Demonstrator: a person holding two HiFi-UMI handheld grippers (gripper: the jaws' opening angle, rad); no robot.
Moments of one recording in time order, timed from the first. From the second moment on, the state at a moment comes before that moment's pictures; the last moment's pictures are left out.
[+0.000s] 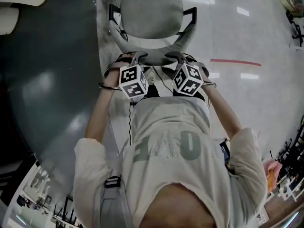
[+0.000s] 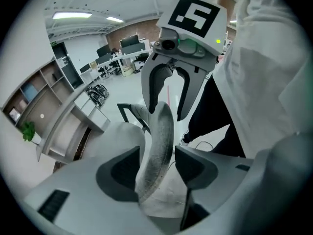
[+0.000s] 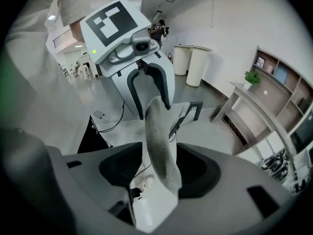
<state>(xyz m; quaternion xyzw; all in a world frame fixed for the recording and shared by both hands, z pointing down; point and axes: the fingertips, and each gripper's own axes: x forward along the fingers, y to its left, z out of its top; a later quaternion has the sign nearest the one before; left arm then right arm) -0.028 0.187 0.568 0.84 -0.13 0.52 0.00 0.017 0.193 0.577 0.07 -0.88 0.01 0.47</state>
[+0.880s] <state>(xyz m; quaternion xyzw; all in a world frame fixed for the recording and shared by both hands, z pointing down) -0.023 0.176 0.601 0.82 -0.14 0.55 0.07 0.016 0.182 0.612 0.08 -0.84 -0.02 0.53</state>
